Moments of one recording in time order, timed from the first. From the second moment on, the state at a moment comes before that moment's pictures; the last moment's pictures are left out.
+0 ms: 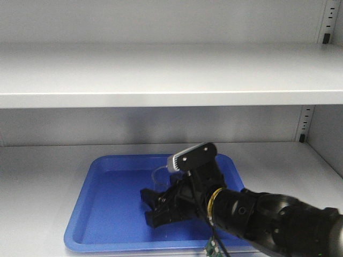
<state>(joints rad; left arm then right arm) -0.13 -0.01 0.03 0.05 0.01 0.09 0.55 1.70 -1.08 -0.71 -0.26 0.63</state>
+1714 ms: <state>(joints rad) -0.13 -0.01 0.03 0.05 0.01 0.09 0.56 1.46 -1.06 -0.71 -0.18 0.63</state>
